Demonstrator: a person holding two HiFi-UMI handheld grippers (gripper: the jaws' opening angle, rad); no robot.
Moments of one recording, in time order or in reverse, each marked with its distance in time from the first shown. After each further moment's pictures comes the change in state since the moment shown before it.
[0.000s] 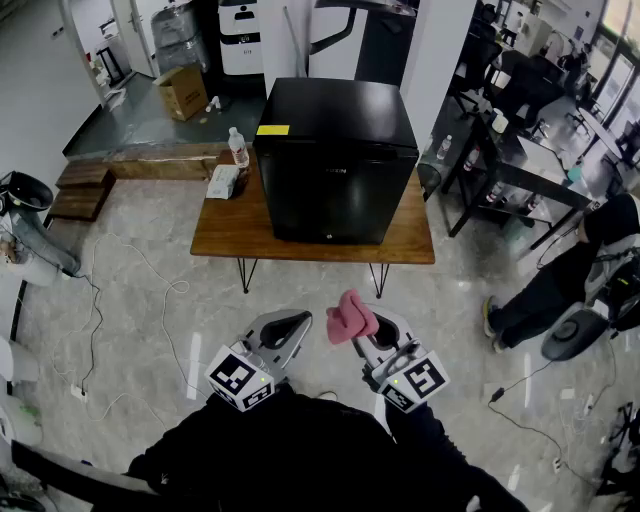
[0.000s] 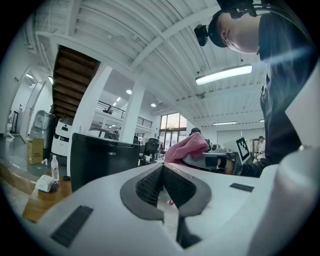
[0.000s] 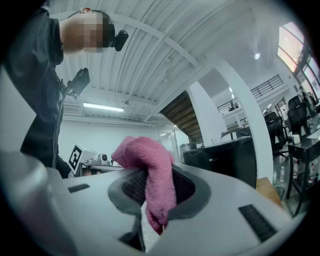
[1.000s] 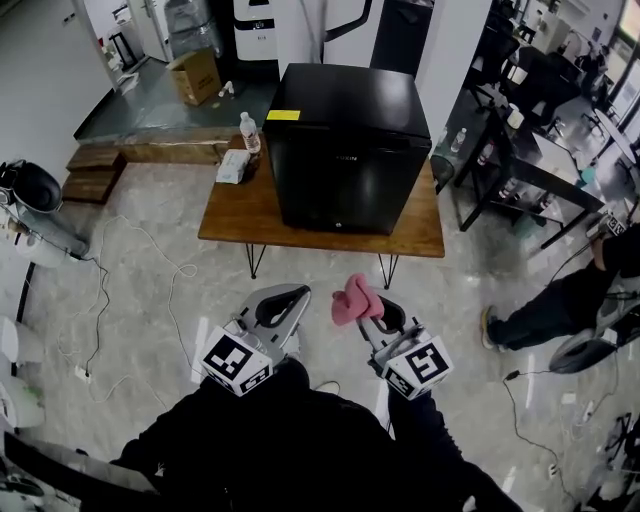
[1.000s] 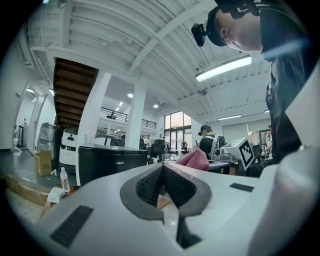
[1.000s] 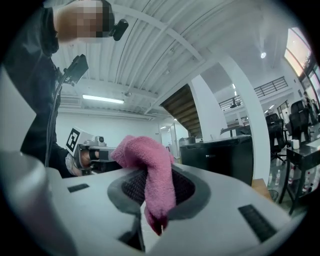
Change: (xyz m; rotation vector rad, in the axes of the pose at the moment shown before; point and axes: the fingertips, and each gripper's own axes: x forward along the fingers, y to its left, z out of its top) left arm 0.011 0.018 0.027 0.077 -0.007 0.079; right arm 0.009 -0.025 -0.011 -0.059 0.094 -0.008
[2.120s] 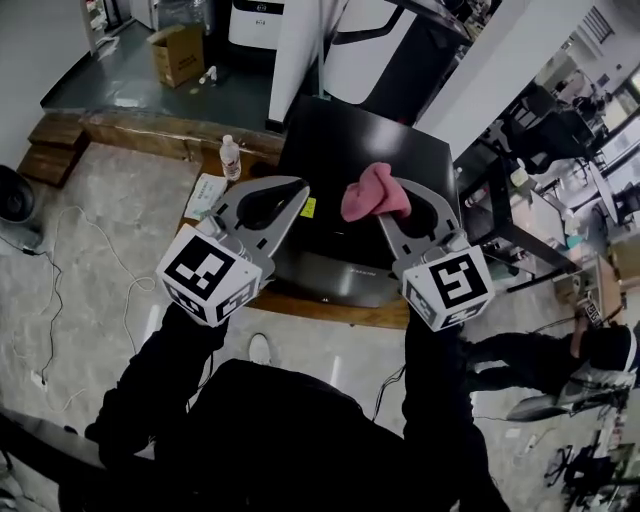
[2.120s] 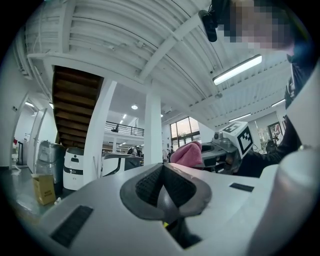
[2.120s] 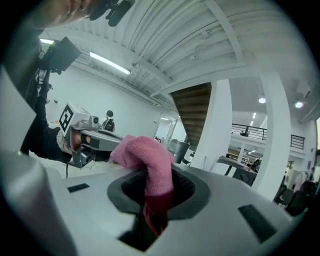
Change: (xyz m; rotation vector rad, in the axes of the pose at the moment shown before) left arm 0.188 0.389 0.142 0.093 -0.119 0.071; right arm 0.376 -0.234 0.176 -0.446 0.132 -0.036
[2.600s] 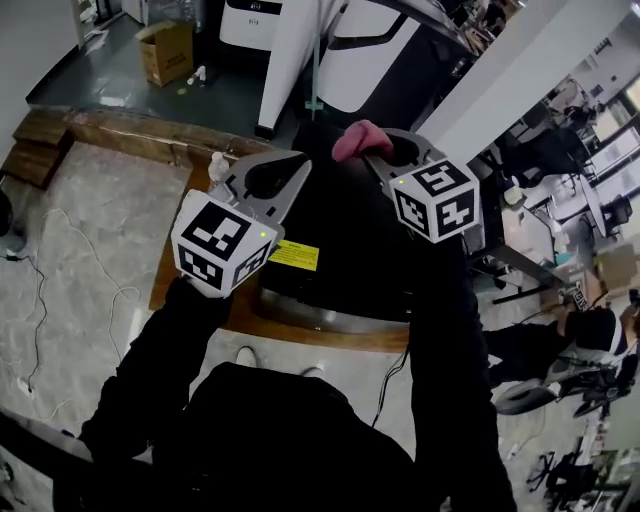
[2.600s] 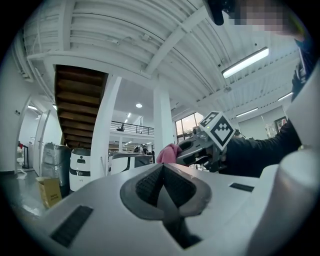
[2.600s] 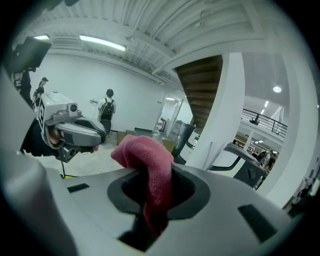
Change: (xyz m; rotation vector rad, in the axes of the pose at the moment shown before) left arm 0.093 0.134 -0.017 0.013 0.023 0.070; right arm 0.186 -0.116 -0.027 -0.025 0.252 0.089
